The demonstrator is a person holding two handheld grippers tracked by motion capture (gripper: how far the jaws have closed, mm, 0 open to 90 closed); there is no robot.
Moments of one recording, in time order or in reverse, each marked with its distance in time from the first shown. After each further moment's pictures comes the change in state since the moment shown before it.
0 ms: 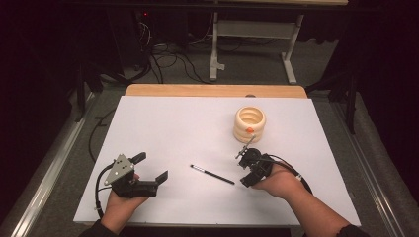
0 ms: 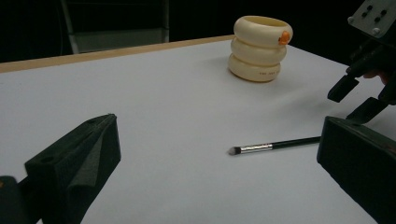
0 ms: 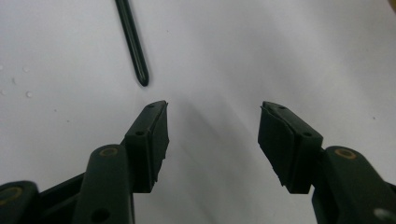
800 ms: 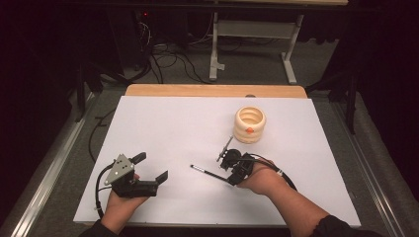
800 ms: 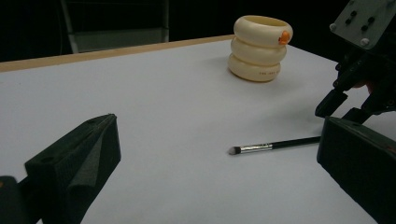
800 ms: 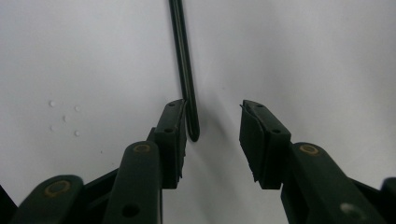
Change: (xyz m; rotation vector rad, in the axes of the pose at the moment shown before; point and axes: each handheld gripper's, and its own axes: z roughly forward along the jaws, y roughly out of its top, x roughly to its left) left arm 0.000 0.000 0.000 0.001 -0.001 -0.003; right arm 0.027 0.038 0.009 0.029 0.028 -0.128
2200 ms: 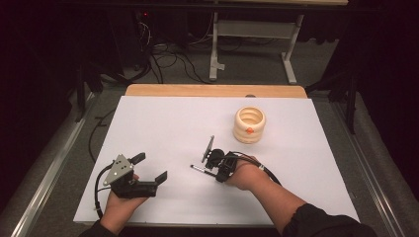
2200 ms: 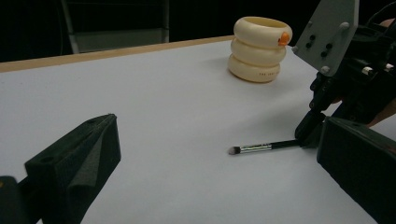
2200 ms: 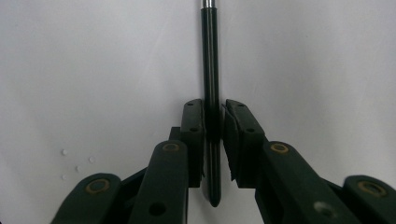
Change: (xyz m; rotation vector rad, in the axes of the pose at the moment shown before) left arm 0.000 0.000 -0.002 -0.002 0.001 0.000; right arm 0.009 0.037 0.021 0.048 0.033 -0.083
